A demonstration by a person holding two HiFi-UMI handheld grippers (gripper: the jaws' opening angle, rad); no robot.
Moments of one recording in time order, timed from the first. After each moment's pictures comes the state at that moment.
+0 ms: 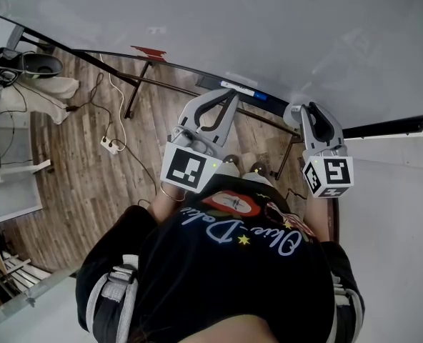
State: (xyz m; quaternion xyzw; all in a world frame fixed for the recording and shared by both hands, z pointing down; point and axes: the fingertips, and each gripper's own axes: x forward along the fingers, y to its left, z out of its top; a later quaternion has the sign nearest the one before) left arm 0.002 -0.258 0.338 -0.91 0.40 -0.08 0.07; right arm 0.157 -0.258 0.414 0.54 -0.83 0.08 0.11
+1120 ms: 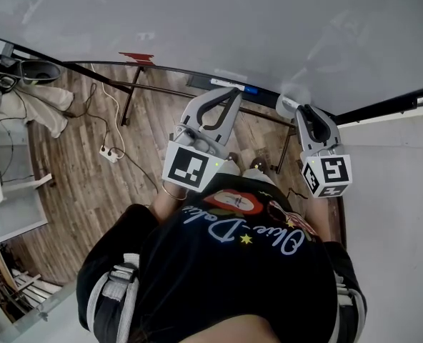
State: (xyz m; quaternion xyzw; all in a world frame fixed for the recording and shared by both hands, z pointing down) left arm 0.029 -0.247 0.340 -0.93 0.36 -0.08 0.07; right arm 0.168 -0.229 0.430 0.55 -0.82 0.09 0.13
